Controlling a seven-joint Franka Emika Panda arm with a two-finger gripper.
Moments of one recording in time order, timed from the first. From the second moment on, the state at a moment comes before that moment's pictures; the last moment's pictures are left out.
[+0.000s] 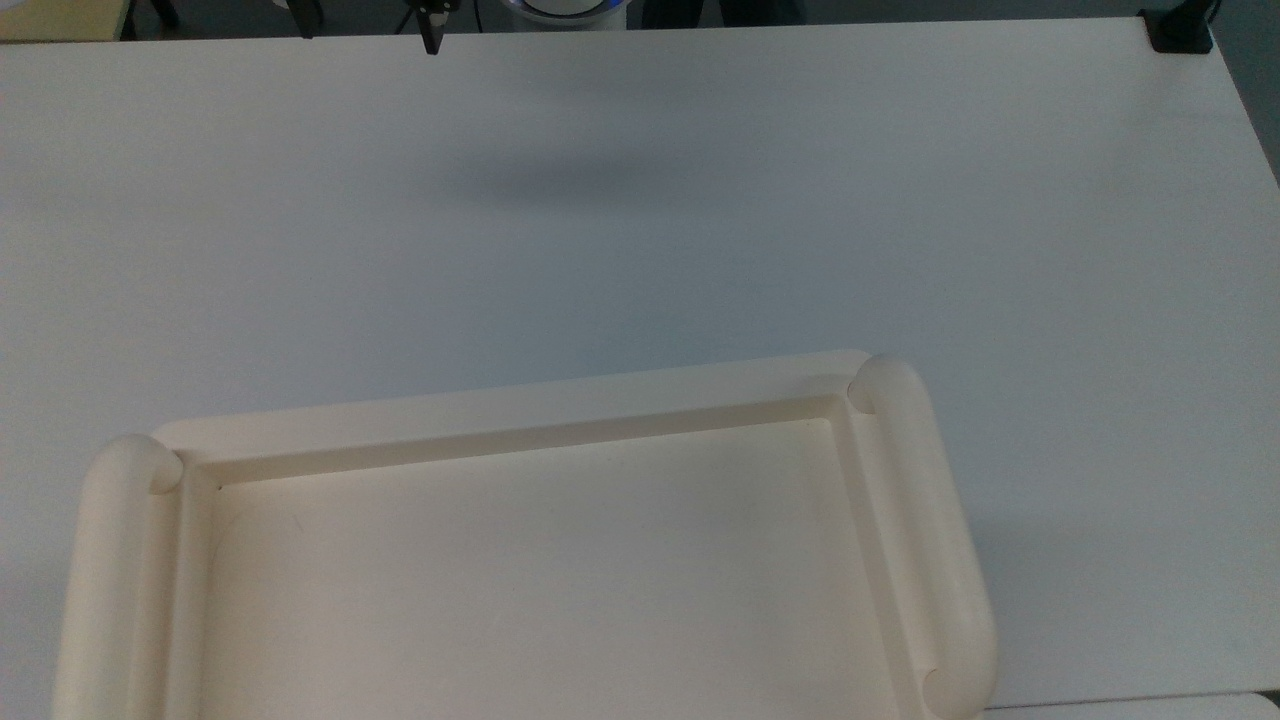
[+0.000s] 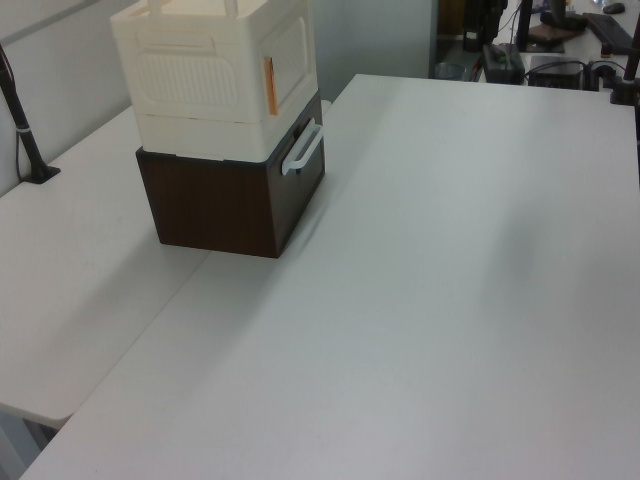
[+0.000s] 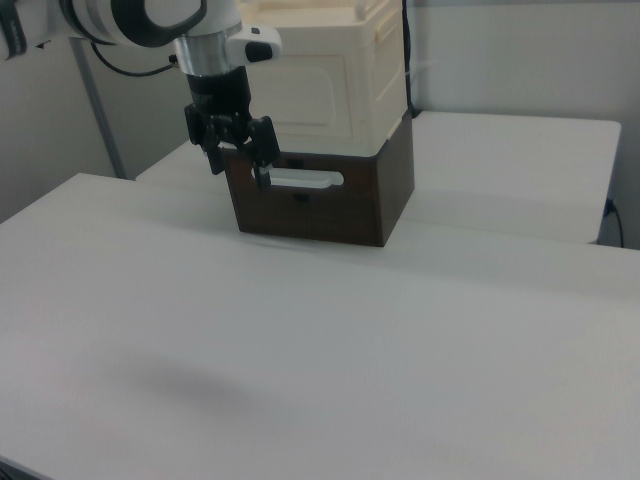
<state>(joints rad) -0.07 0.07 -0.07 -1.48 0.01 1.58 -0.01</state>
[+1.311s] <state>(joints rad) -0.07 0.08 -0.06 -1.48 0.01 1.58 -0.01</state>
